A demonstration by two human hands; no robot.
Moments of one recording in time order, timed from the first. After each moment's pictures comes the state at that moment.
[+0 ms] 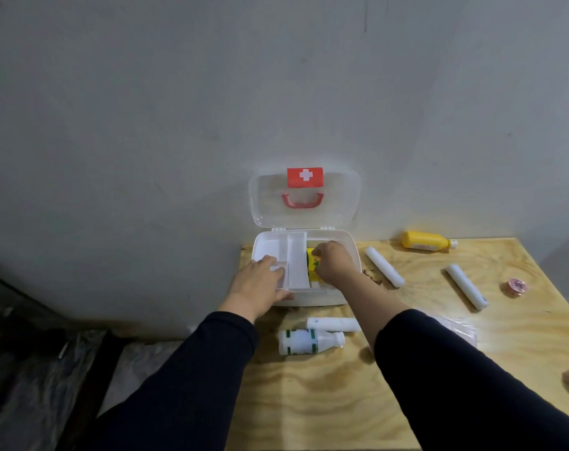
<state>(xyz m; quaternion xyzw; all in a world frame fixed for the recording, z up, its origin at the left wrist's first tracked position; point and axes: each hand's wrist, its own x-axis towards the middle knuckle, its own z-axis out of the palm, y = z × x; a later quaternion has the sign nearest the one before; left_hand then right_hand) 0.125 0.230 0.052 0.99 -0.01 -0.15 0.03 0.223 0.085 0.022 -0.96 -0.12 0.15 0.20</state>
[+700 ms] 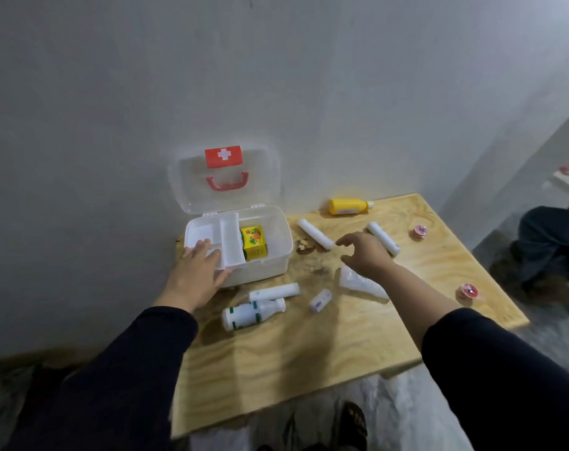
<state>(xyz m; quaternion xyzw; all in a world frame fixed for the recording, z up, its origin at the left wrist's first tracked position) 0.115 0.227 0.031 0.99 -0.03 -0.11 0.00 0.168 -0.091 0.032 -0.97 -0.02 0.09 0.23</state>
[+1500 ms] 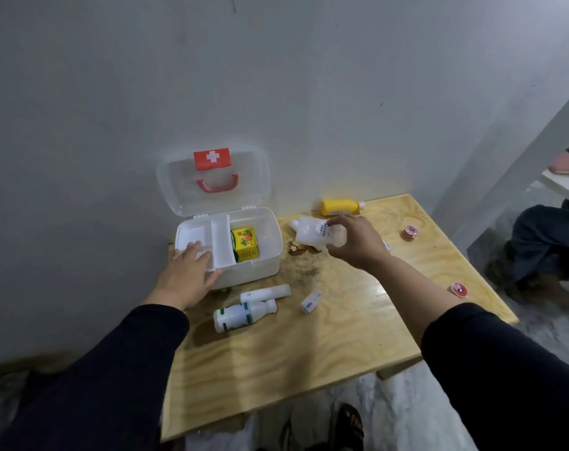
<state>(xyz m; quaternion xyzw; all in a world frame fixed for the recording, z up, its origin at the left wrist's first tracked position) 0.113 0.221 0.039 0.99 -0.01 -0.14 0.01 0.166 -0.096 0.056 -0.97 -0.07 -0.01 0.23</state>
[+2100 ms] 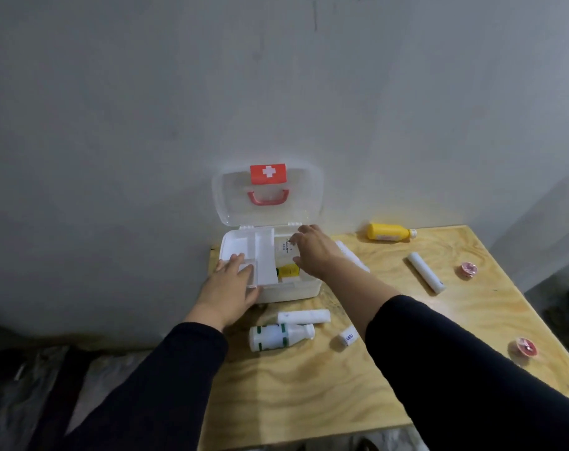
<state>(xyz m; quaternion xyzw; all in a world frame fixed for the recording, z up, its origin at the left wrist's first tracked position) 0.113 0.226 0.034 0.99 0.01 -0.13 0.08 0.219 0.053 0.045 -0.96 -0.24 0.07 0.10</state>
